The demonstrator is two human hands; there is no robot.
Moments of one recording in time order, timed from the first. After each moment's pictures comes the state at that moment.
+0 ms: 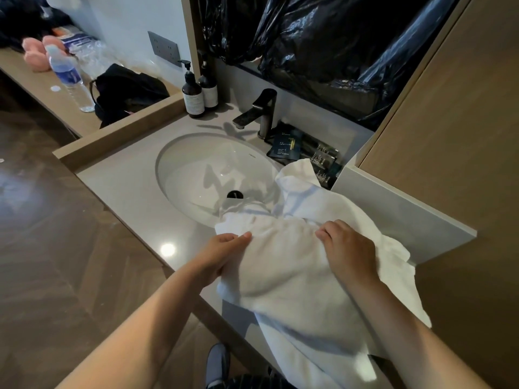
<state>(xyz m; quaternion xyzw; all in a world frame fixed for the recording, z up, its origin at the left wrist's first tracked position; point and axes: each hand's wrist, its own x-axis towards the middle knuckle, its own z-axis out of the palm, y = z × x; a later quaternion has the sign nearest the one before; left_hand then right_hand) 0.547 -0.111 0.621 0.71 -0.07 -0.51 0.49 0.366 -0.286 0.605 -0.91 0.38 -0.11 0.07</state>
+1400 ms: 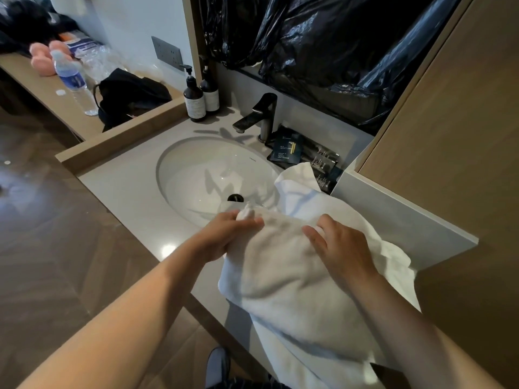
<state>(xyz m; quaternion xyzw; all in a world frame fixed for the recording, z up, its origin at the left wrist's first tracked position) 0.576 -0.144 0.632 0.66 -0.16 -0.52 0.51 0.375 -0.295 0.616 -0.94 0.28 -0.17 0.11</state>
